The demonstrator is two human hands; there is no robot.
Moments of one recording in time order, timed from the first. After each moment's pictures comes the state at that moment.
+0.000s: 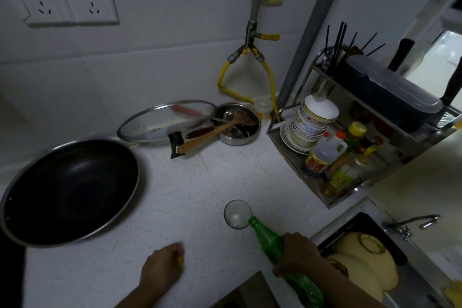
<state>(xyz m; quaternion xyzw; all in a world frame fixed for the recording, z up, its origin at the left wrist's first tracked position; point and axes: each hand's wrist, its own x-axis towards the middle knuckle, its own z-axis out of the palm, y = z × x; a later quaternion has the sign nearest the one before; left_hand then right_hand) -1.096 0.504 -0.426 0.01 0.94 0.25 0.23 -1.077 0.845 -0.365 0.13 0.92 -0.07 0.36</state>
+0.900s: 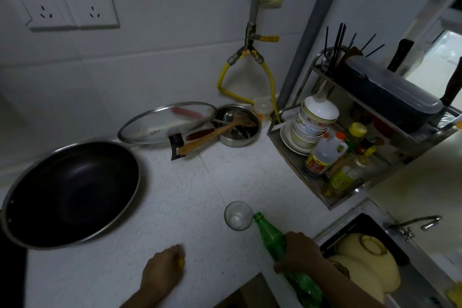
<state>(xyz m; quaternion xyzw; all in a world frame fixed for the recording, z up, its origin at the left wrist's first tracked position) -1.093 0.504 -0.428 0.01 0.94 0.24 0.23 -1.077 0.850 -0.364 0.15 0.92 -0.11 0.34</state>
